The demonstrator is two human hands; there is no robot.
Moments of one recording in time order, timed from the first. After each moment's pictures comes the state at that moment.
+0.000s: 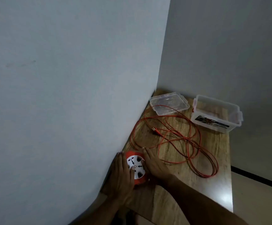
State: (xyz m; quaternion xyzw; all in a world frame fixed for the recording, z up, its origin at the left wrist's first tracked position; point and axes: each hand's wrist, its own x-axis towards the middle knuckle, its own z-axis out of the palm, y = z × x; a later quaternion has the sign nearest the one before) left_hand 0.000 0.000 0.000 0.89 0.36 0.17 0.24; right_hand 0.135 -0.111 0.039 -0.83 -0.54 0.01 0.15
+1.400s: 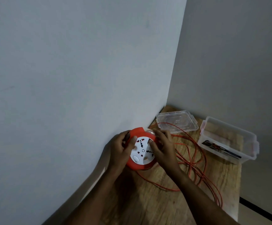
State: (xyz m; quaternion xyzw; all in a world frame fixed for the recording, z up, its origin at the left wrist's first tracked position) left_hand 0.097 0.030 0.170 0.72 0.34 0.35 0.49; right_hand 0.230 -0.091 0.157 -0.70 -0.40 0.06 0.58
